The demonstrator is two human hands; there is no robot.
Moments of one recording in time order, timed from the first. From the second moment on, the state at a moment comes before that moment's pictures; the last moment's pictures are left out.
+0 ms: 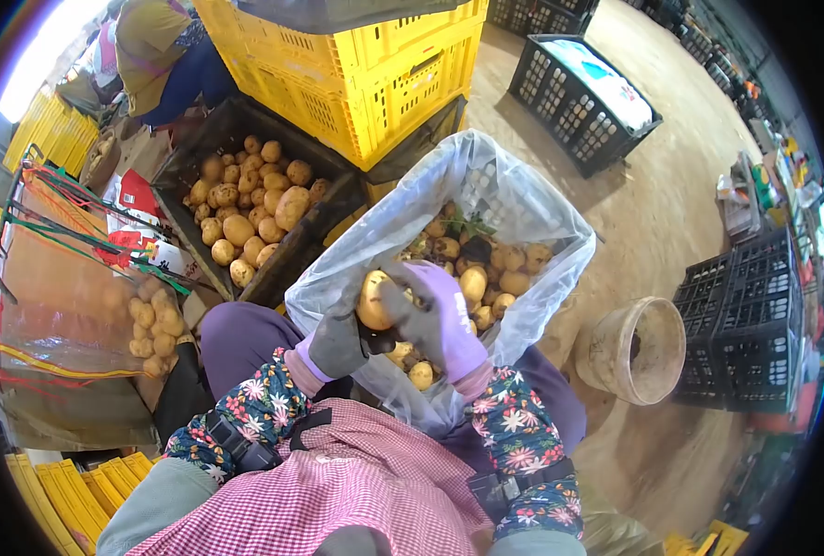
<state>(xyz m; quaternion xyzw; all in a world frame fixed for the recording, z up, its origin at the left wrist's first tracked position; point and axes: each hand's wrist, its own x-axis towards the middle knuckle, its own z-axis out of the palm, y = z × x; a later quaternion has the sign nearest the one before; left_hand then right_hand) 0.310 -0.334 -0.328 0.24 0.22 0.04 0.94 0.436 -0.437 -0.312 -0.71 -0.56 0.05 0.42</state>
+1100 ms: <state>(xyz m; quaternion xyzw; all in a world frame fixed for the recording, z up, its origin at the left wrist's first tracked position) 0.253 -0.128 -0.328 0.38 0.35 0.25 0.82 0.482 -0.428 -0.597 -0.56 -0.32 0.57 0.50</state>
